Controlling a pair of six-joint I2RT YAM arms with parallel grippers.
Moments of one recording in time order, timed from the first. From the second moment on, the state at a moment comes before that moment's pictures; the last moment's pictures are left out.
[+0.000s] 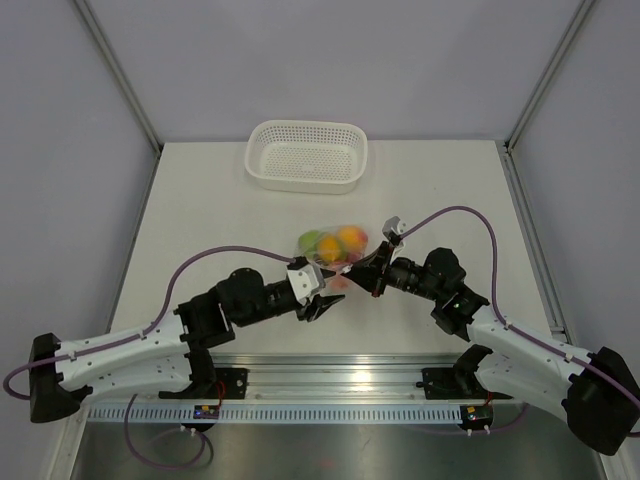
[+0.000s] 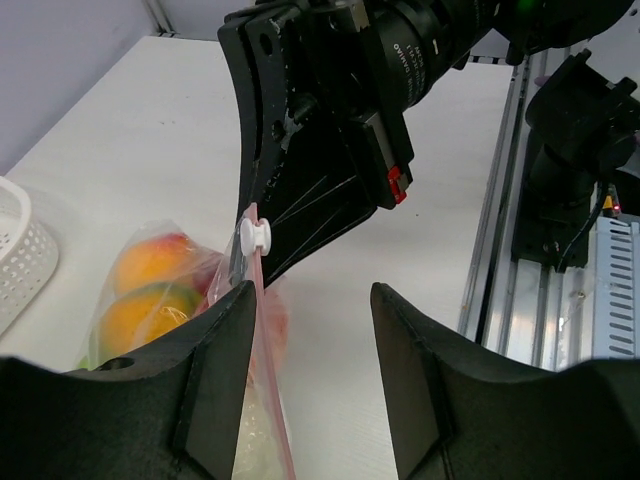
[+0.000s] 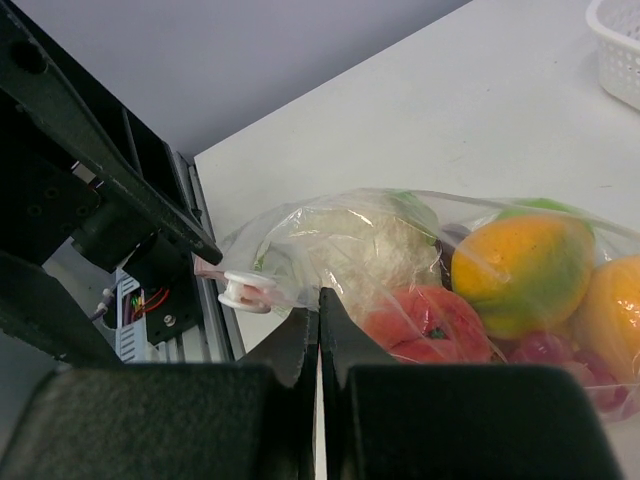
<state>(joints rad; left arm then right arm) -1.15 0.84 0.66 0.06 0.05 0.13 0.72 0.94 0.44 0.53 -0.47 0.34</state>
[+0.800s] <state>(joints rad) -1.20 0.98 0.72 0.16 -0.17 0.24 0.73 0.94 0.44 0.53 -0.47 0.36</state>
